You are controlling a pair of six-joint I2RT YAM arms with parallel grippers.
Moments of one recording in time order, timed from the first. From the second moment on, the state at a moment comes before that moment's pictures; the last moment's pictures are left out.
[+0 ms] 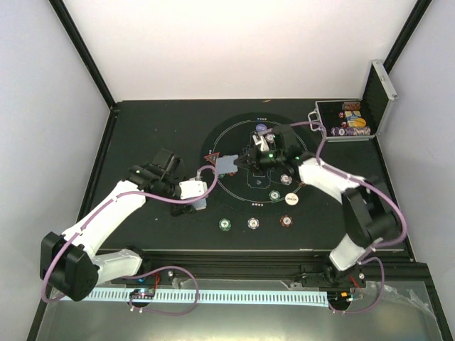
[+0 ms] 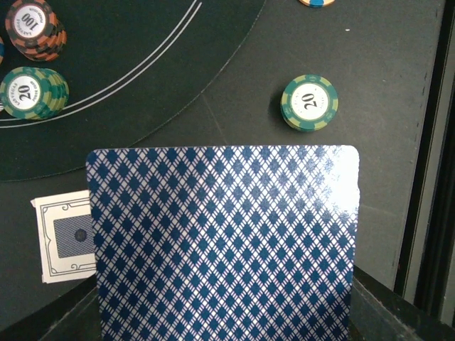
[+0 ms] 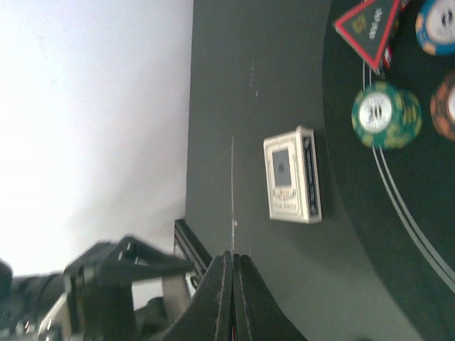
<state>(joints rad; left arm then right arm) -0.44 1.17 0.92 -0.93 0.36 0.85 0.49 1.56 0.96 0.00 -0.78 0.94</state>
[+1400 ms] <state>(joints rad) -0.44 1.13 0.93 -1.01 0.38 0.83 0.57 1.72 1.09 -0.11 -0.64 0.82</state>
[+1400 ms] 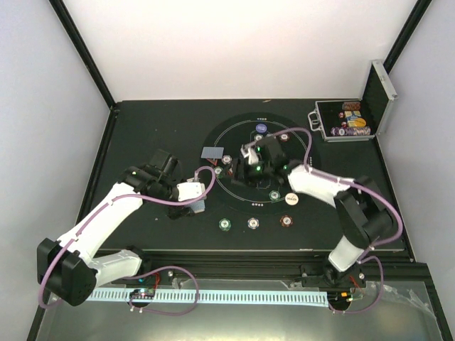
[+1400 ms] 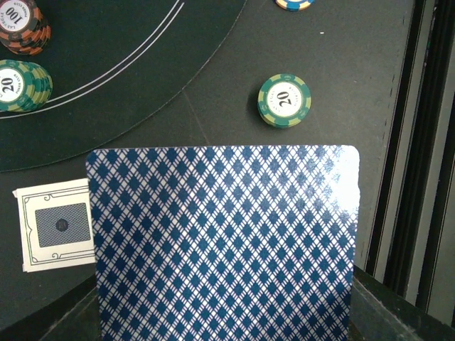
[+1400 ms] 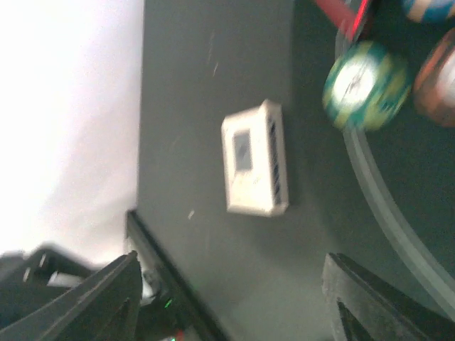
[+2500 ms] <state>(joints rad) -0.44 1.15 0.96 -1.01 0.41 0.83 0.89 1.73 0.88 0.48 -0.74 1.19</state>
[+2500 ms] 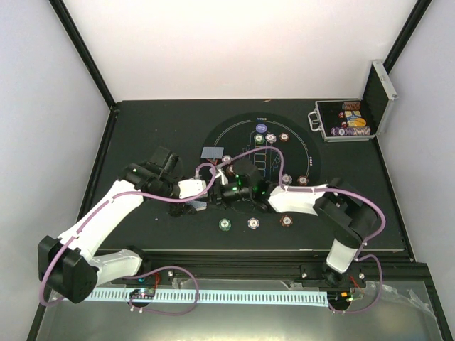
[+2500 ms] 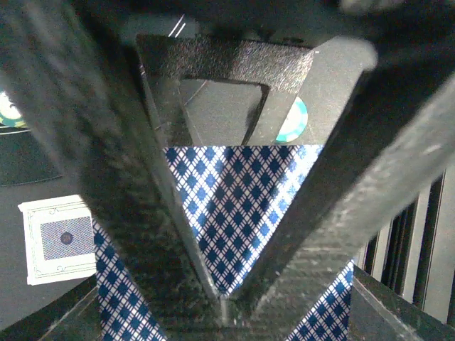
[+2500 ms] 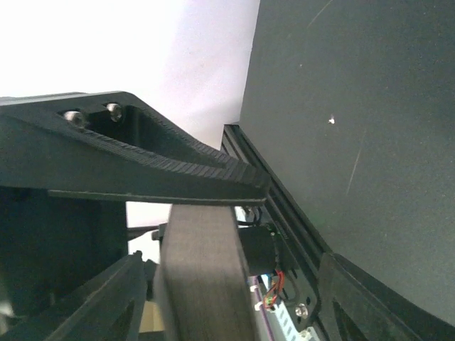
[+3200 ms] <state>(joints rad) -0.44 1.16 0.96 -1.02 0.40 0.83 0.85 1.74 0.84 0.56 -0.78 1.18</state>
